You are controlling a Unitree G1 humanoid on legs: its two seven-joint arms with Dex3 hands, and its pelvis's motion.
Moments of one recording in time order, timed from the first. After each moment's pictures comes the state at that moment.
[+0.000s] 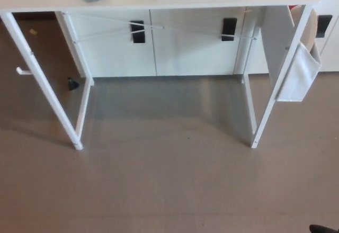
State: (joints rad) left_arm 0.48 0.33 0.09 0.54 -0.06 -0.36 -0.31; right_arm 0.43 -0.30 -0.10 0.33 0.03 -0.10 0.20
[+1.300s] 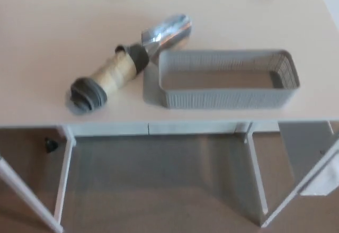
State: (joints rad) left_arm 0.46 0.34 0.09 0.53 -0.07 -0.33 -0.33; right_arm 0.51 -0.27 -0.13 0.37 0.05 -0.14 0.20
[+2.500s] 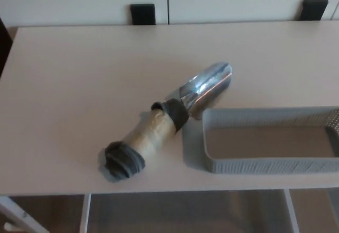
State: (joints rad) left_arm 0.43 0.34 0.15 0.48 -0.12 -0.26 -0.38; right_arm 0.51 -0.26 -0.14 0.38 0.04 -0.17 0.17
